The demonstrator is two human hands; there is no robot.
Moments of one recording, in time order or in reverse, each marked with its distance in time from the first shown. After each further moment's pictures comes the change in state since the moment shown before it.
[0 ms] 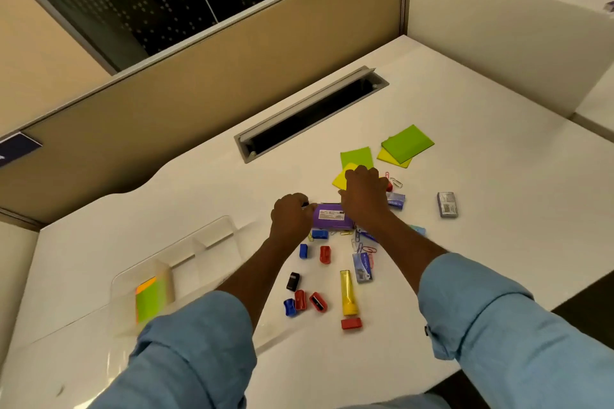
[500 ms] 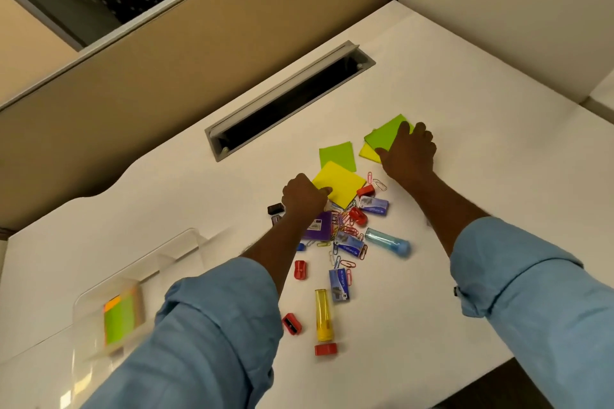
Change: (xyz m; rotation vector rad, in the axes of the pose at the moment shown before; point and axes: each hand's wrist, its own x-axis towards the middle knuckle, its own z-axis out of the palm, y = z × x) left_hand 0.077 0.066 0.063 0.140 -0.074 -0.184; right_hand 0.089 0.129 -0.012 0.088 0.049 0.294
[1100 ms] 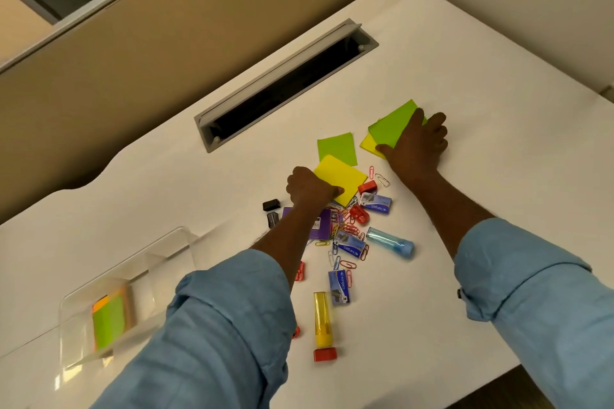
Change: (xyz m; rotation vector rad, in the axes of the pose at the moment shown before) left_hand 0.026 0.013 0.024 -0.113 -0.069 -0.224; right_hand 0.007 -0.002 0.006 0.030 0.046 0.152
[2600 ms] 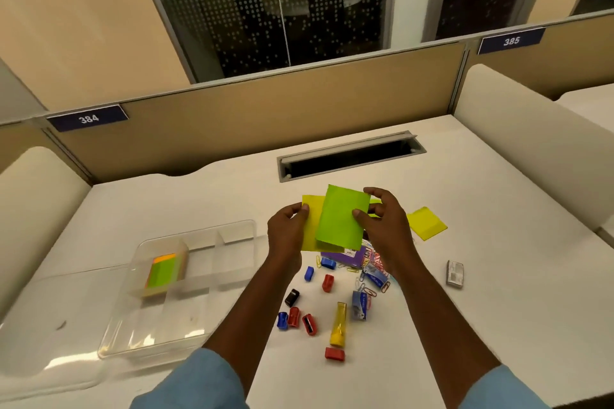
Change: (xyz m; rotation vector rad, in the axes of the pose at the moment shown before) left_hand -0.155 -0.106 -0.129 -1.170 0.241 0.070; right_hand -0.193 -0.077 -0.095 0.979 -0.373 -0.341
